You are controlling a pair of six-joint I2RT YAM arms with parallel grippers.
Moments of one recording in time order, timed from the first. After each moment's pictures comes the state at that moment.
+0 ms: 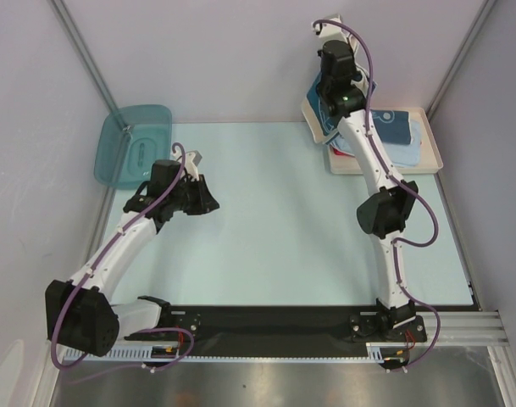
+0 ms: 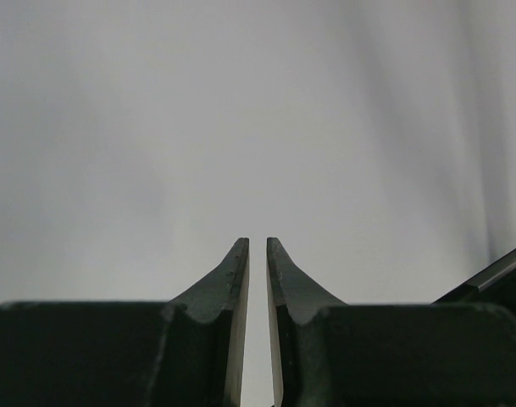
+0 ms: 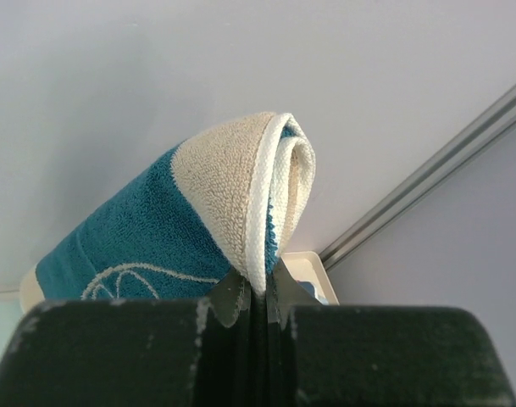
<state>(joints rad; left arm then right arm) -0.26 1.19 0.93 -0.47 0.33 -0.33 0.37 2.28 2.58 -0.28 0.72 -0.46</state>
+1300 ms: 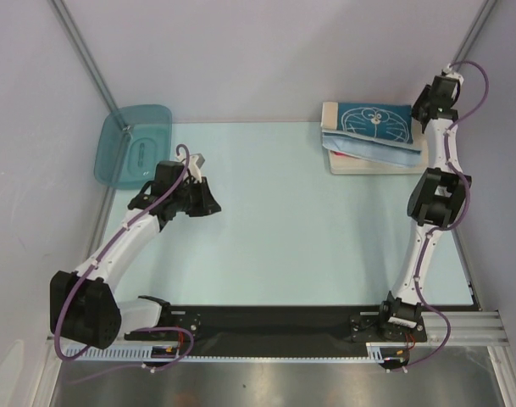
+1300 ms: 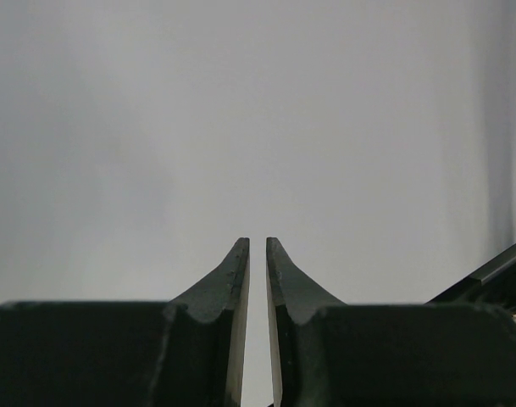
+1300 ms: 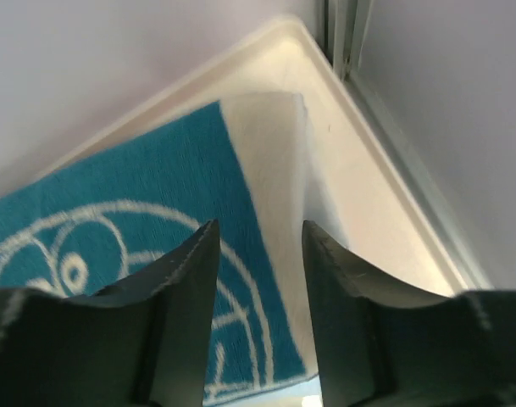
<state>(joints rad) -0.26 1.24 0.91 -0.45 0.34 -0.33 -0.24 2.40 2.37 -0.44 0.11 0.23</state>
